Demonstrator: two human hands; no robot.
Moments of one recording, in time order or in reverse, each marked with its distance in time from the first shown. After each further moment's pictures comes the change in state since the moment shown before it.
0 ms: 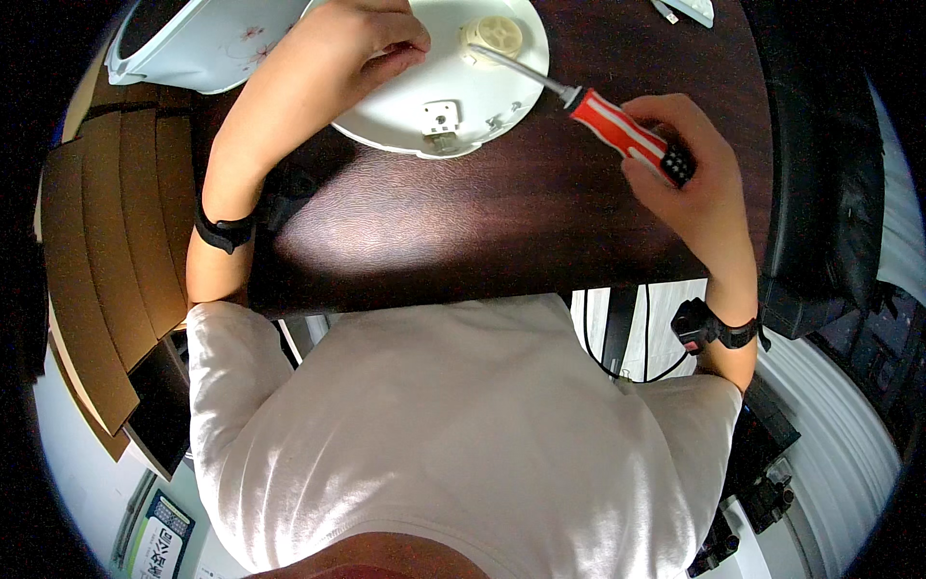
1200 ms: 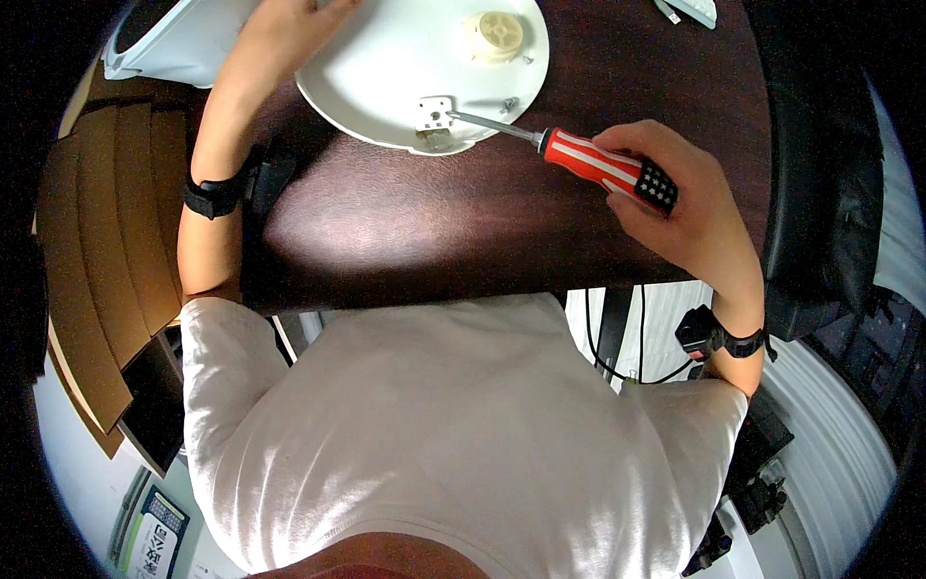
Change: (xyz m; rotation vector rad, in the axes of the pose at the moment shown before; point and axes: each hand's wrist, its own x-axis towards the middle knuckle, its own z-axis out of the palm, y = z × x) left_hand 0.006 -0.053 0.010 0.037 0.317 -0.551; right_hand 0.003 -0.014 -0.008 -0.022 -0.259 -0.063
